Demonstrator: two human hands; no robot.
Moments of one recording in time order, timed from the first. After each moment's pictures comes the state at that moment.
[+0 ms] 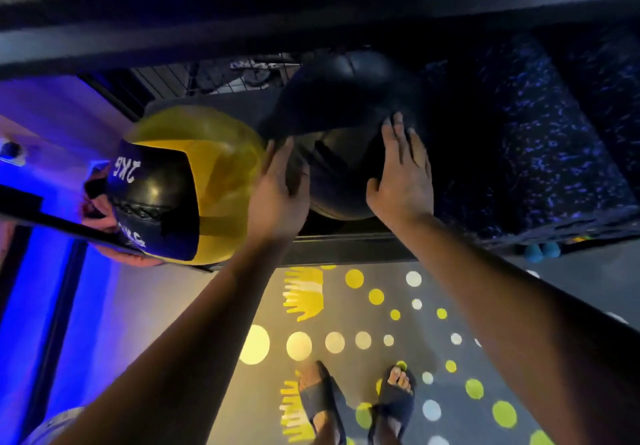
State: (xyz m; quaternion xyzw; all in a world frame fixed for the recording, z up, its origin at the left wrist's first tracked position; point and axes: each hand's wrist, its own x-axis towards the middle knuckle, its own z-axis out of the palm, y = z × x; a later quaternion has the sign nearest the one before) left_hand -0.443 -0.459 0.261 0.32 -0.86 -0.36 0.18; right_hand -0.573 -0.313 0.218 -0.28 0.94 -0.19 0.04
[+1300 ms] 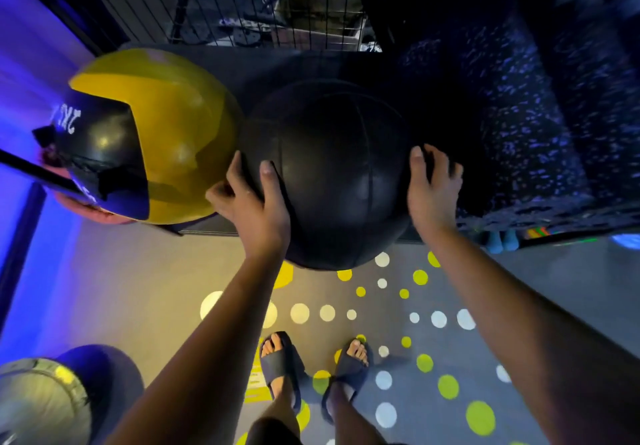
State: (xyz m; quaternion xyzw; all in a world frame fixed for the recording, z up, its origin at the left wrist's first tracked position) left_hand -0.409 -0.385 0.214 0.53 -0.66 -0.43 0.31; right_hand -0.568 -0.228 0.205 -0.04 0.90 -0.42 0.10
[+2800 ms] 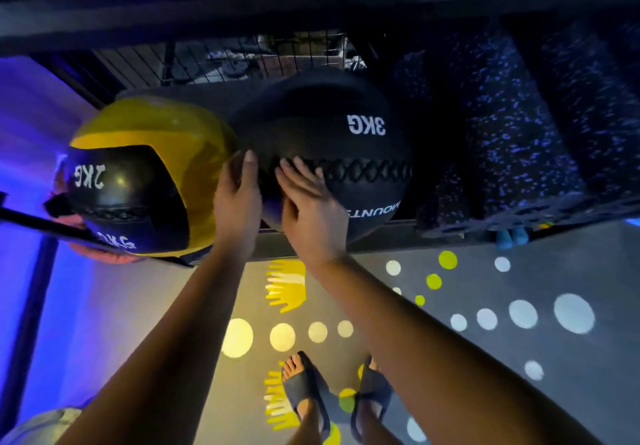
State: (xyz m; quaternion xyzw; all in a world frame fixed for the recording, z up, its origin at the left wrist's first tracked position) left_hand -0.436 -0.459 0.240 0.49 -0.65 -0.55 0.20; right_hand -0.475 -0.353 0.219 -0.35 0.82 -0.44 -0.05
